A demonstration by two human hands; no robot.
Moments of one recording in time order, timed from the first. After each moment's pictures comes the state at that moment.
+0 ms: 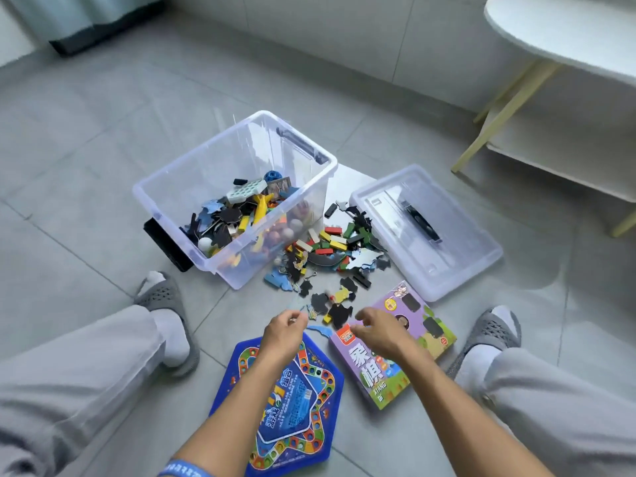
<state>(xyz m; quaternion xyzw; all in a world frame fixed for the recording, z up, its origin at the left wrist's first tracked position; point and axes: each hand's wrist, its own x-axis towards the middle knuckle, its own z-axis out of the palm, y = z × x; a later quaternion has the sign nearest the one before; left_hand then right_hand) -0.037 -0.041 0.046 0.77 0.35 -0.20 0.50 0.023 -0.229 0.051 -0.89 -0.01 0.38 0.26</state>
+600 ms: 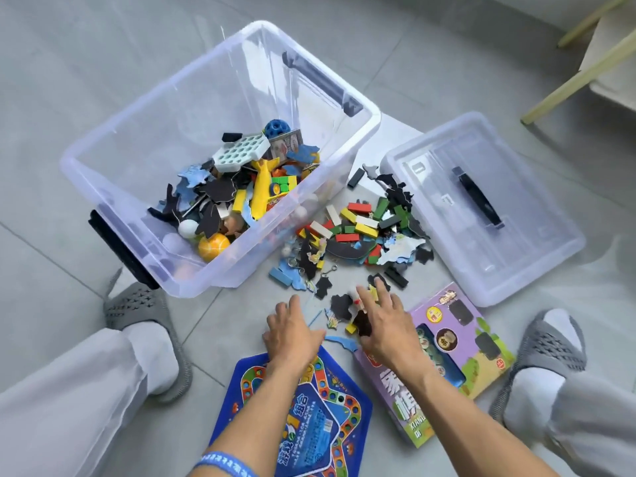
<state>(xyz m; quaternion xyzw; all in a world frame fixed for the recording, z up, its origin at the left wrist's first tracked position) 0.036 -0.007 -0.072 0.88 0.30 -0.29 0.23 0.079 -0.177 -0.075 -0.94 -0.15 0.30 0.07</state>
